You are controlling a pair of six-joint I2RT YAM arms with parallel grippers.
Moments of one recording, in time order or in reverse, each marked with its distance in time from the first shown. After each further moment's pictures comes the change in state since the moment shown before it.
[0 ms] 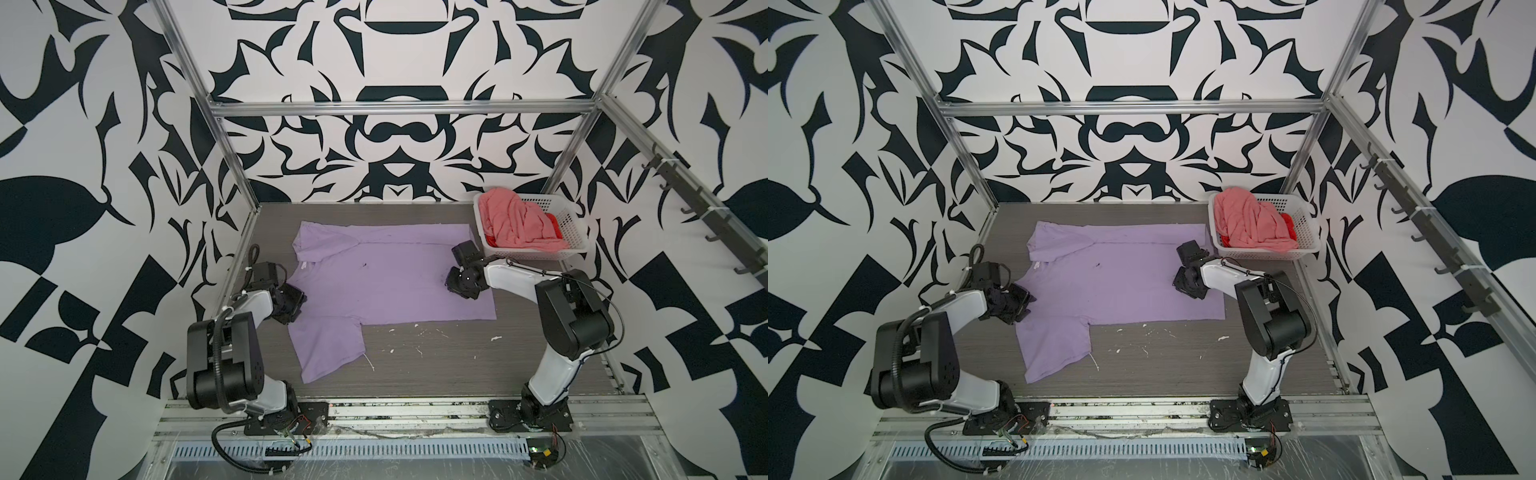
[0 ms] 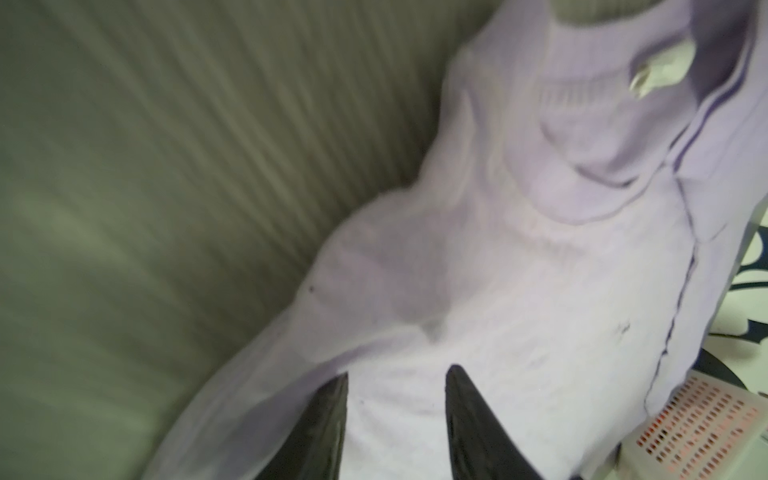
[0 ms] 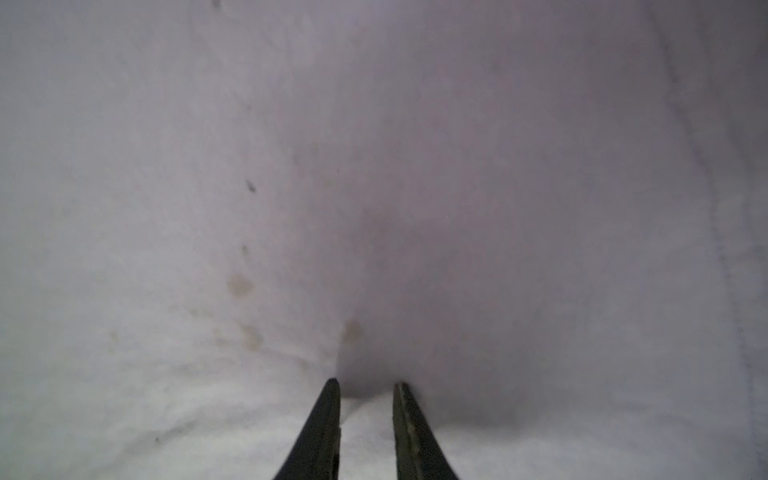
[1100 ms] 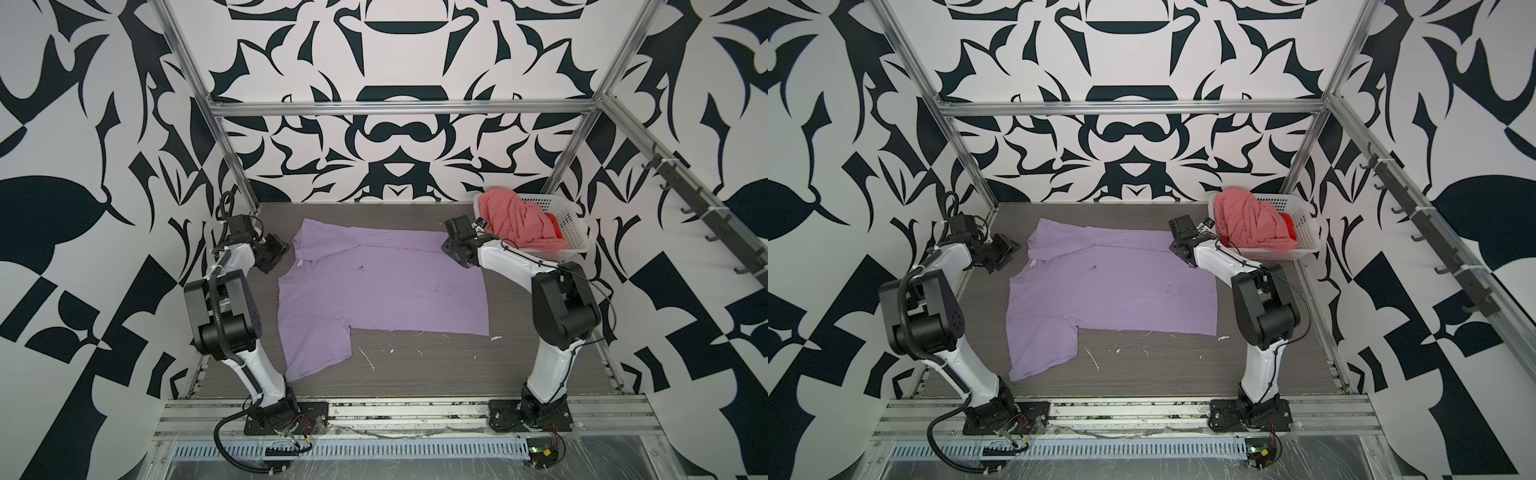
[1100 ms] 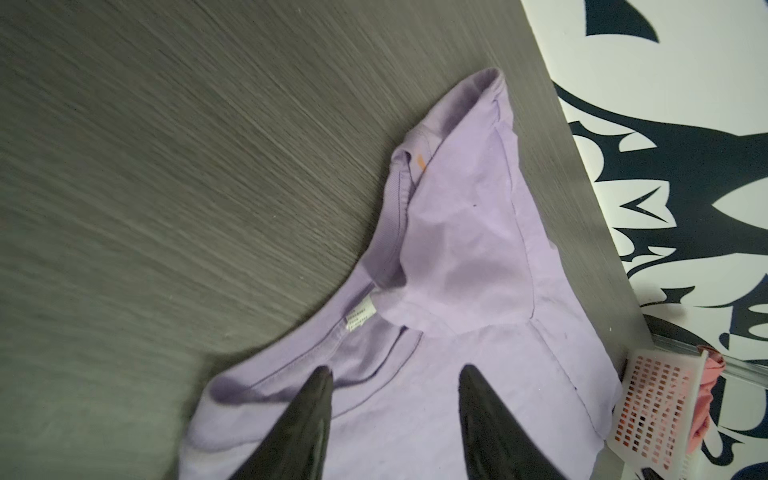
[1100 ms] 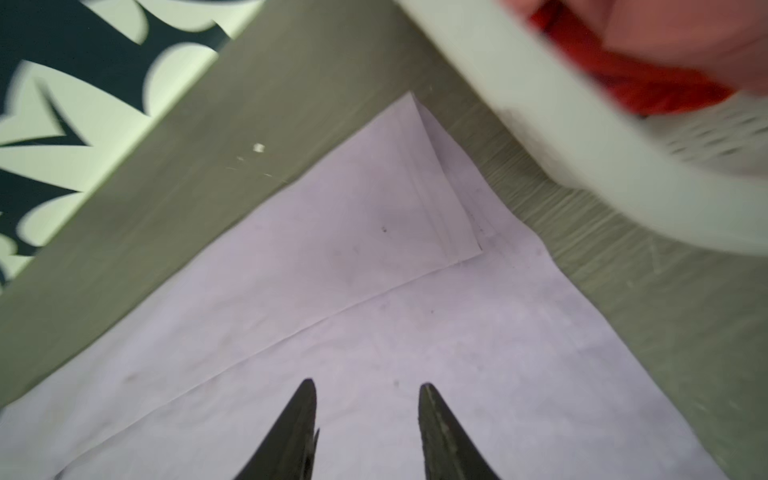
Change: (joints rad) left arm 0.069 0.332 0.556 -0.022 0.145 0.277; right arm -0.049 0.166 0.336 0.044 0.278 0.143
